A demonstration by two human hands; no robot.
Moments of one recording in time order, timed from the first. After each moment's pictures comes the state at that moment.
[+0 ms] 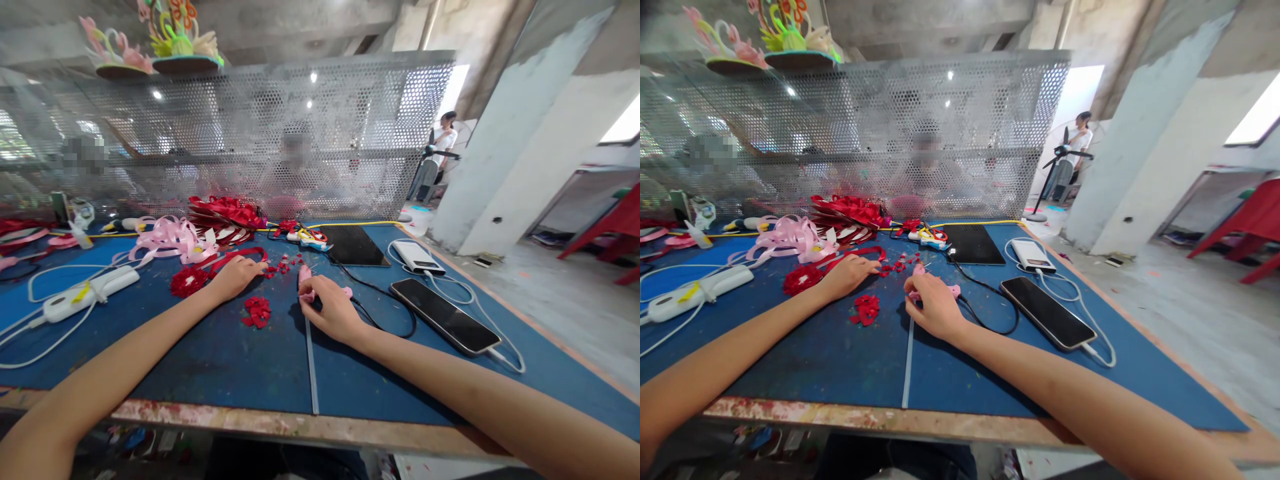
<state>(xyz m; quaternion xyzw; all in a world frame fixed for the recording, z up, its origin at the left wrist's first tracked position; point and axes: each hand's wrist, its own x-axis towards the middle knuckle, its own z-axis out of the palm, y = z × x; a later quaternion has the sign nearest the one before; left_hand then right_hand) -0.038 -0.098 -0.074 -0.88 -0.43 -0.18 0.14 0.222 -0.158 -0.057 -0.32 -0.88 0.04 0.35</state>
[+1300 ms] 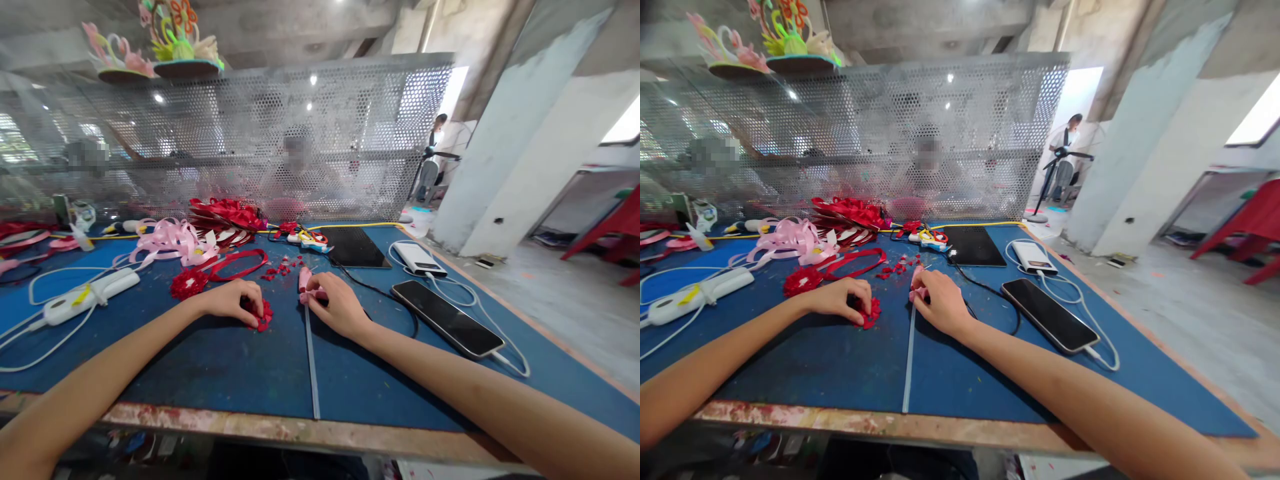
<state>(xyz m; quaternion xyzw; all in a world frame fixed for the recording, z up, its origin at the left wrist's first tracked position) -0.031 -0.143 -0.045 -0.89 -0.31 -0.16 -0.30 0.231 -0.146 -0.057 -0.36 -0.86 0.03 0.35</state>
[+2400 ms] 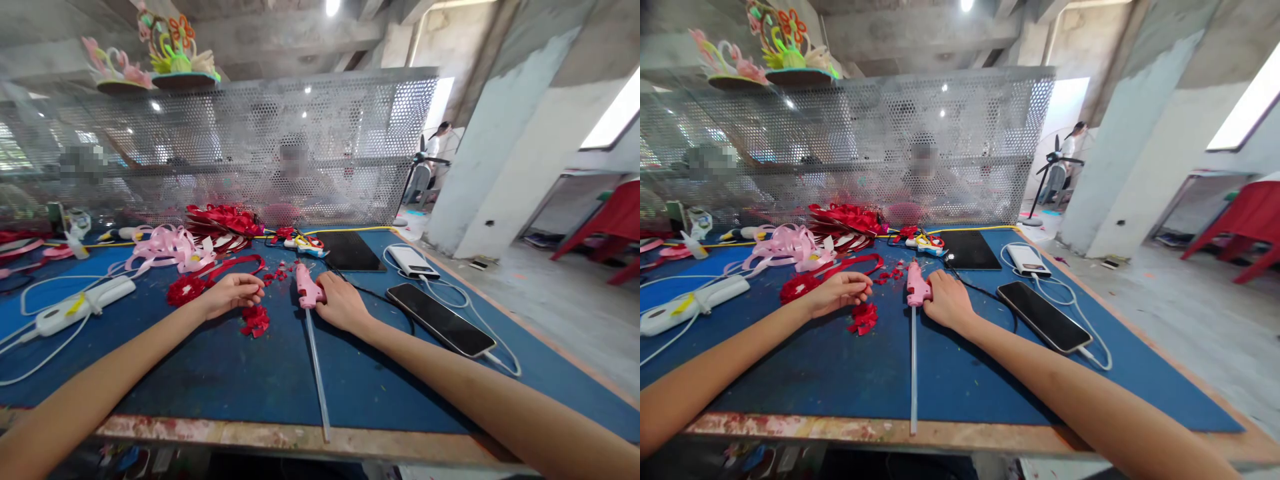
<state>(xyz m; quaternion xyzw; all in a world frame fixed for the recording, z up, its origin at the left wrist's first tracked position) -0.019 -0.143 -0.048 -0.51 -0.43 -0.41 -0.62 0.241 -0.130 -0.054 -0.51 -0.84 -0.06 0.17</state>
